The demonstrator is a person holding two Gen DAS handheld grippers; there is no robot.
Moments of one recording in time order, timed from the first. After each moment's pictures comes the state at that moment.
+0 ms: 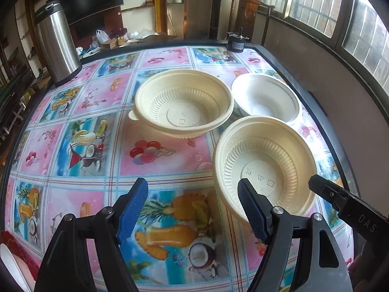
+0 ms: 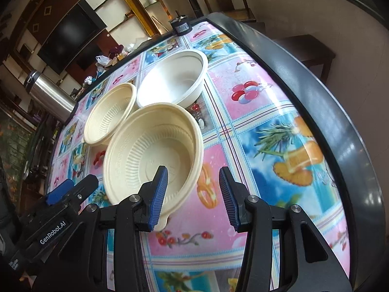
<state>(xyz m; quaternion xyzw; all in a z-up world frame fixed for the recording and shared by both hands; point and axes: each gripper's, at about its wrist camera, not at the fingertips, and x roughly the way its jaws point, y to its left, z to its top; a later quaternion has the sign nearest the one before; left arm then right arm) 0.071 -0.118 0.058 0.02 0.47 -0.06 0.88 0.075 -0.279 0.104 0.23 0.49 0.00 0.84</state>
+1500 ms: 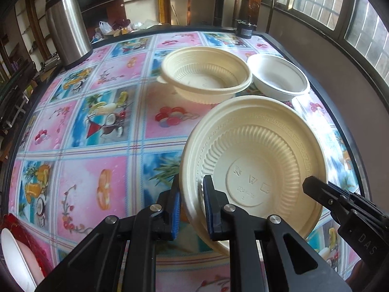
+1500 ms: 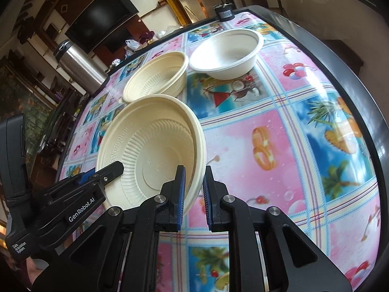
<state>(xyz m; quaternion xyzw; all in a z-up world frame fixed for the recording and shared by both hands) 0.031 -0.076 0.050 0.02 0.49 -0.05 0.87 0.036 -0.214 0.107 0.20 0.49 0.10 0.85</state>
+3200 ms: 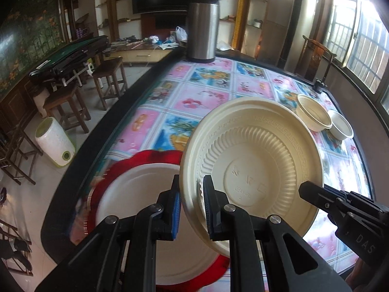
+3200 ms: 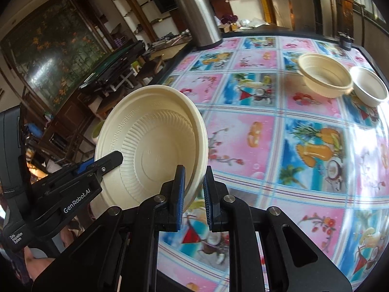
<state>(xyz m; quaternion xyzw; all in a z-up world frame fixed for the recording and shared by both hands) -0.110 0.164 0.102 -0.07 0.42 0.10 0.90 -0.035 0.033 0.168 0.07 0.47 0.29 0.83</state>
